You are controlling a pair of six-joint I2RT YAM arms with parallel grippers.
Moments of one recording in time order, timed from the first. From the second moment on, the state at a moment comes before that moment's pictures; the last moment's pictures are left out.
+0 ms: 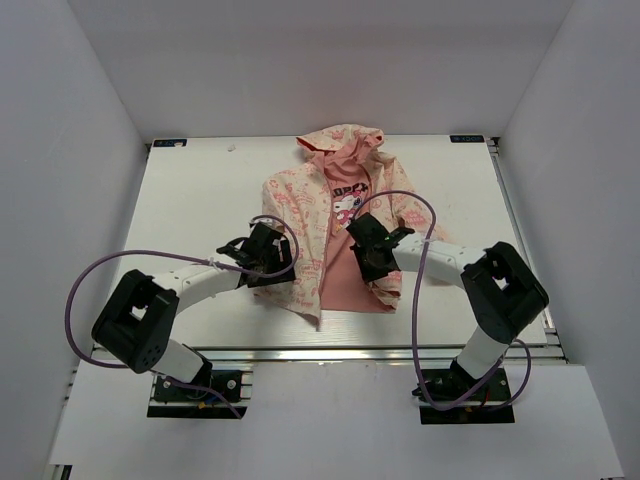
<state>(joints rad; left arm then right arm) -0.59 1.46 0.76 -0.29 -0.13 -0.65 0.73 1.67 1.00 -0.49 0.16 0.33</state>
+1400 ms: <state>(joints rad) -0.56 1.34 0.76 -0.39 -0.16 -0.65 0.83 1.11 0.65 -0.48 -0.09 0.43</state>
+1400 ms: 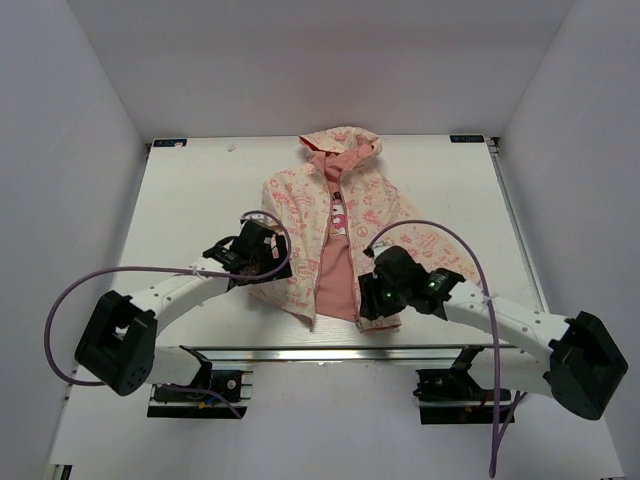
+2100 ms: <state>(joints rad) -0.70 1.24 0.77 -0.41 0.06 -0.61 0.99 1.35 0.65 -0.41 0.10 0.57</state>
